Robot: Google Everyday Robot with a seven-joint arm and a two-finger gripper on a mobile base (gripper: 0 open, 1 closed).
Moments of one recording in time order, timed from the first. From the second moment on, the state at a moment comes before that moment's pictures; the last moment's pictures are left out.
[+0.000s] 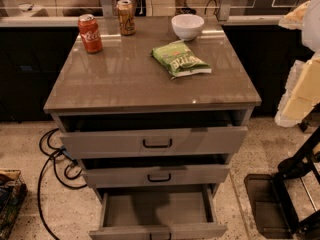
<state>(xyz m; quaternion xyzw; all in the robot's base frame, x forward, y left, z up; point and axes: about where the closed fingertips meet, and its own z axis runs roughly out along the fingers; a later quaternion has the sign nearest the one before) 0.436 -0.207 1.007 -0.60 0.77 -0.07 0.20</state>
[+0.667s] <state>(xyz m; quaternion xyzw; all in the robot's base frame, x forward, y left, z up) 0.486 -0.205 1.010 -0.57 0.77 -0.08 0.28</state>
